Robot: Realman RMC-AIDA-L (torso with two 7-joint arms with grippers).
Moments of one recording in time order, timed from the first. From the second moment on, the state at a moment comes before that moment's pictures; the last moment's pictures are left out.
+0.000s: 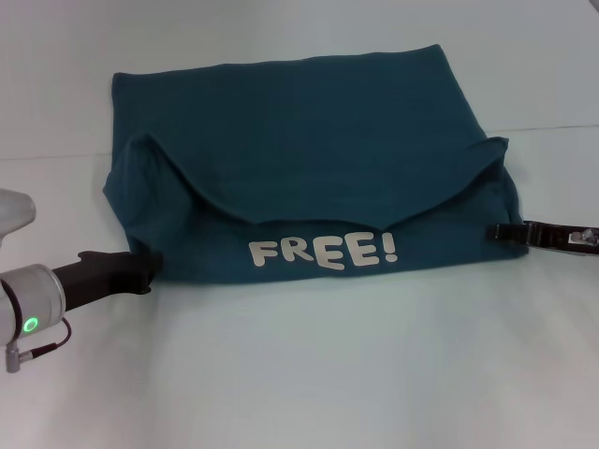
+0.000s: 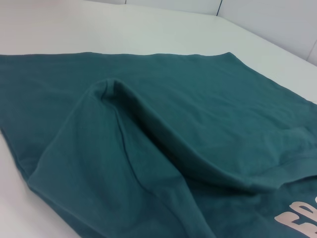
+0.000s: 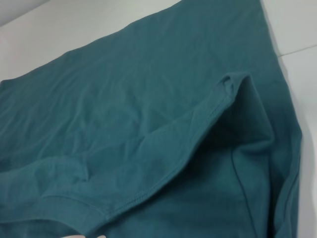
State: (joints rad) left arm -0.57 -2.16 0.75 0.60 2.02 0.89 -1.62; right arm 0.59 2.00 -0.65 -0.54 -2.19 -0.92 2.11
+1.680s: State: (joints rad) left arm -0.42 -2.16 0.74 0.79 2.08 1.24 -1.78; right arm 0.42 1.99 -0.50 -0.59 -2.05 -1.15 1.82
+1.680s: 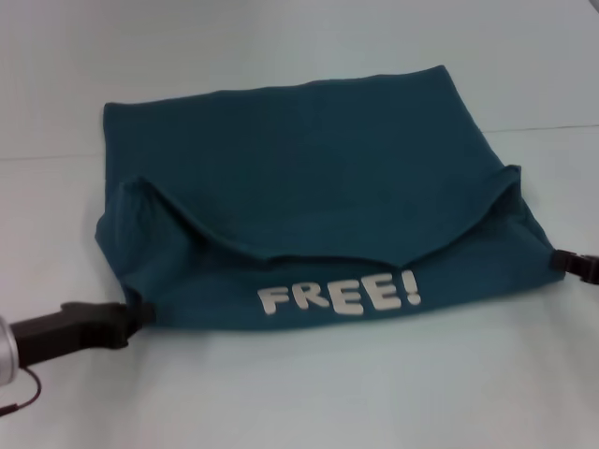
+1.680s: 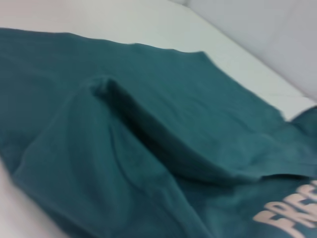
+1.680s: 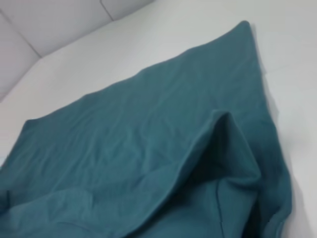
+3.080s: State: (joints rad) left arm -0.36 -2.15 0.63 0.84 2.18 1.62 -1.77; right arm 0.19 2.01 -0.29 -0.61 -2.05 -1.51 1.53
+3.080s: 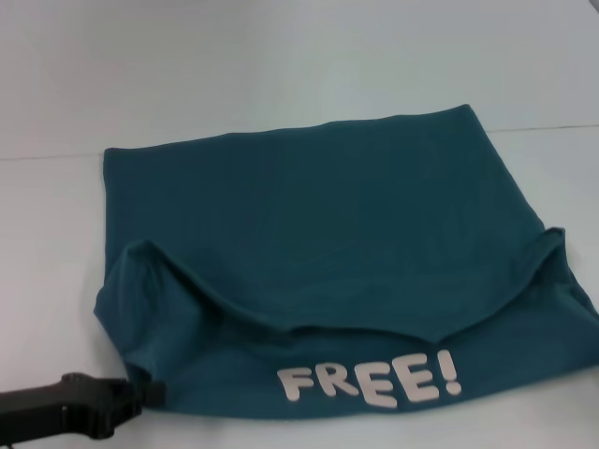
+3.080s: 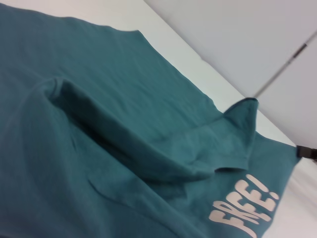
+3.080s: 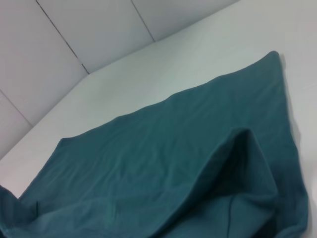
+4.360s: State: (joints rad) left arm -0.33 -2.14 0.53 0.84 2.25 1.88 -1.74; right arm -0.01 2.05 -0.19 -0.62 -2.10 -1.72 1.41
